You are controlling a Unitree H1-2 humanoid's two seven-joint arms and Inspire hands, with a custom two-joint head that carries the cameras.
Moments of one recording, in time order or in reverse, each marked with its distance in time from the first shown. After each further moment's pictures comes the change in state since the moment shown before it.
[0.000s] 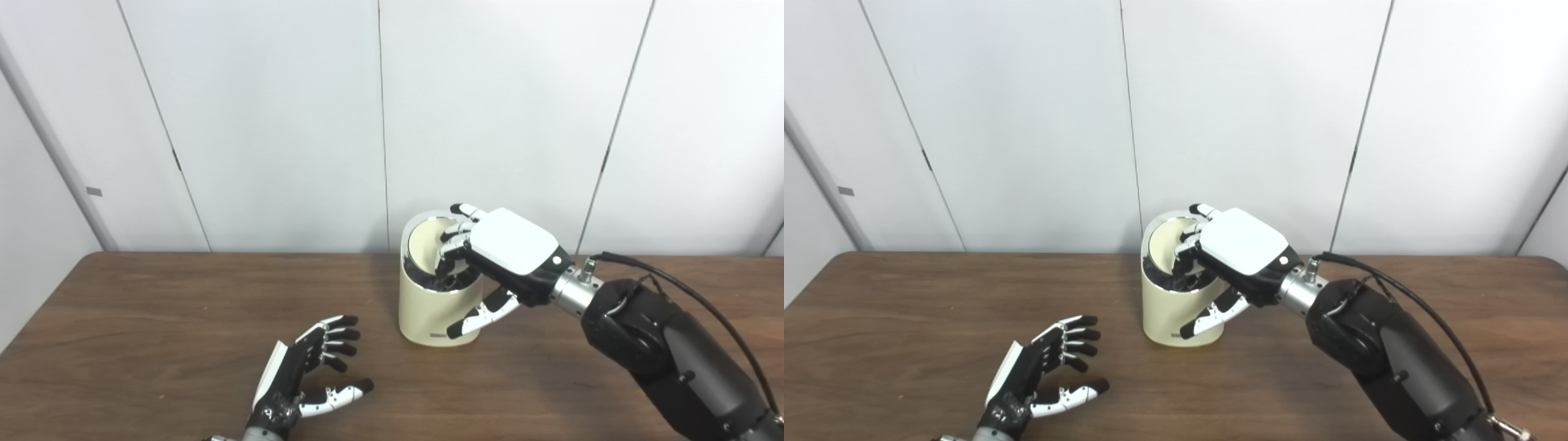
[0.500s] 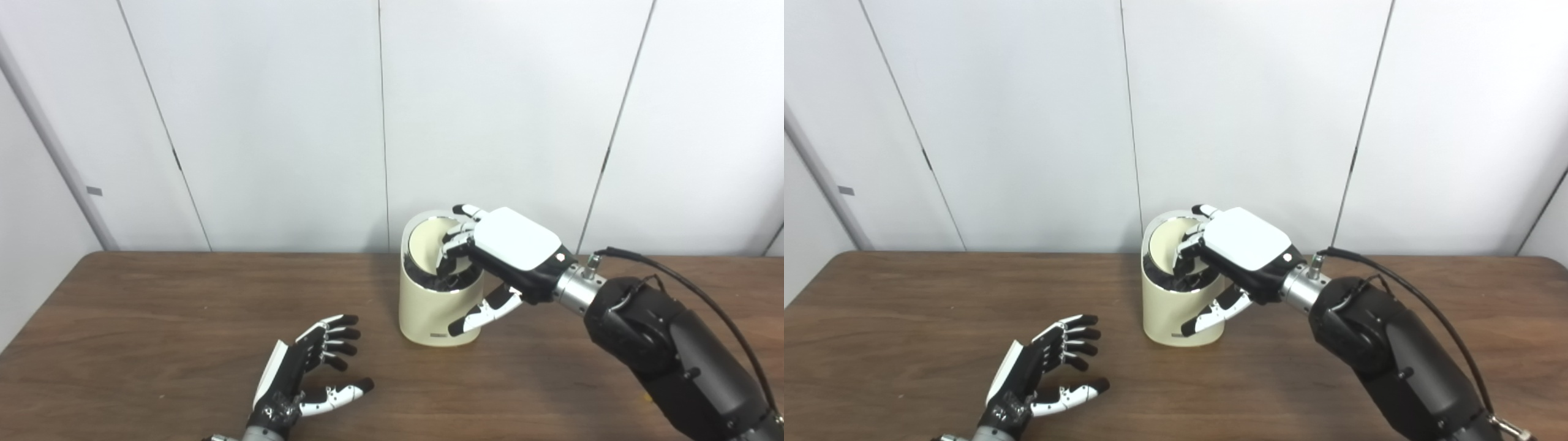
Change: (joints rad) left arm -0.003 0.000 0.000 0.002 -0.001 0.000 0.000; right arm 0.006 0.018 -0.050 -0.003 0.111 0.055 0.070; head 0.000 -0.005
